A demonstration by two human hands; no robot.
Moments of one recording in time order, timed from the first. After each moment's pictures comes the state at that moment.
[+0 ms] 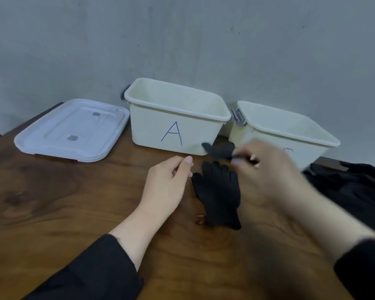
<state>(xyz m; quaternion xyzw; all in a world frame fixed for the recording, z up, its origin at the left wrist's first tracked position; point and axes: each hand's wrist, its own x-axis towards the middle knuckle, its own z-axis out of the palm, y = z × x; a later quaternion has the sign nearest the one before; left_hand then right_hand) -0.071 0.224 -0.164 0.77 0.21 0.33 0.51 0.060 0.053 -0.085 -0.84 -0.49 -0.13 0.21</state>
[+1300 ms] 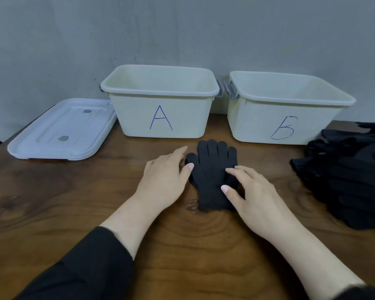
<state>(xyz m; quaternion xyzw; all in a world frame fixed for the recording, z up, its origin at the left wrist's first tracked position) -0.043 0.224 -0.187 0.94 0.20 0.15 0.23 0.038 0.015 -0.182 -0.91 -0.35 0.02 0.23</state>
